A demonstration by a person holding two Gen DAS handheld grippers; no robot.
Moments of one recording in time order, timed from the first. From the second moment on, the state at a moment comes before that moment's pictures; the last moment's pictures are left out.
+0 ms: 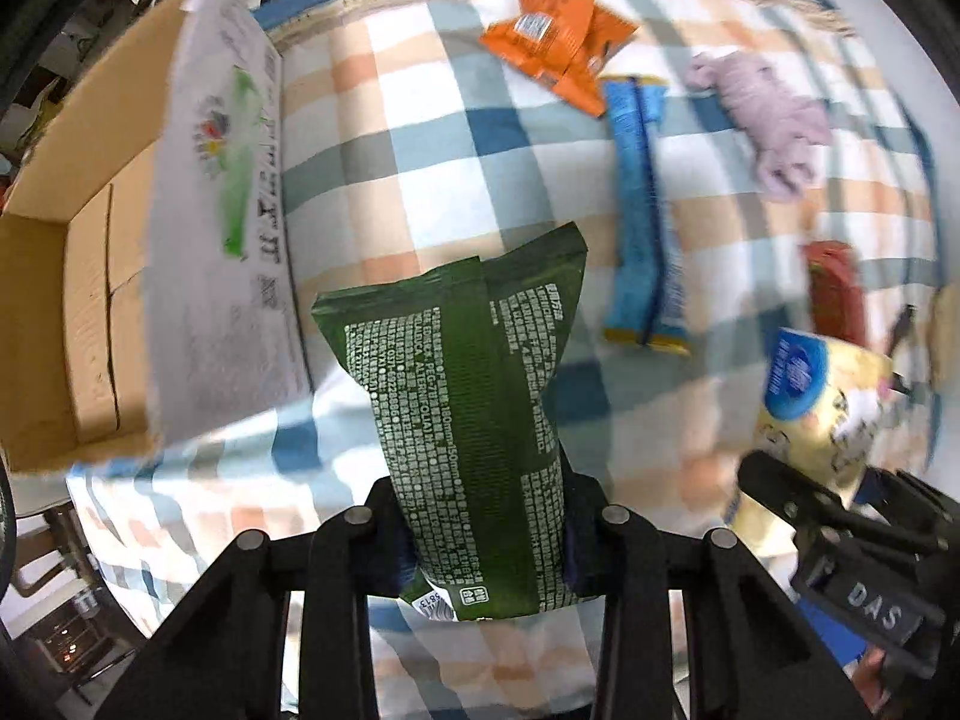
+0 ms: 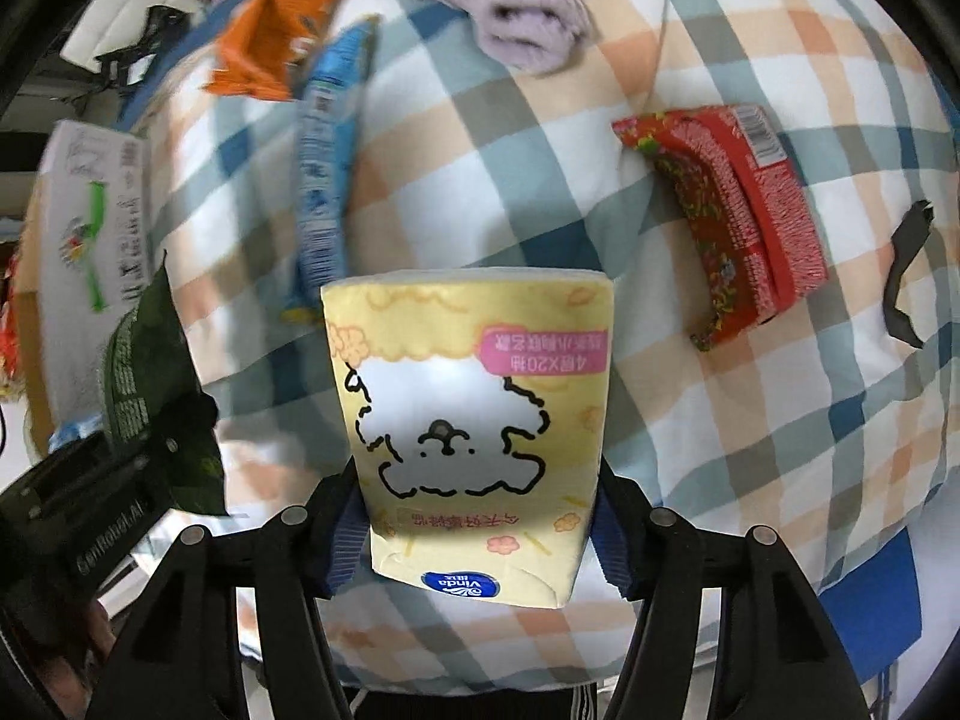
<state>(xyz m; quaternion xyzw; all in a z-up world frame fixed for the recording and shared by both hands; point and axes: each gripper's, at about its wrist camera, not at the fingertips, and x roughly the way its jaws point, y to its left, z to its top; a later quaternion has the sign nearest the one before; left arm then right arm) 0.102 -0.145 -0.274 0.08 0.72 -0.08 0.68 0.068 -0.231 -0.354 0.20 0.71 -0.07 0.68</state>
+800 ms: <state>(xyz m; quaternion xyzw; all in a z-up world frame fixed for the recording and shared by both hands) 0.123 0.015 -0.083 -0.02 0.62 -0.02 0.79 0.105 -0.049 -0.188 0.12 0.62 0.14 0.76</state>
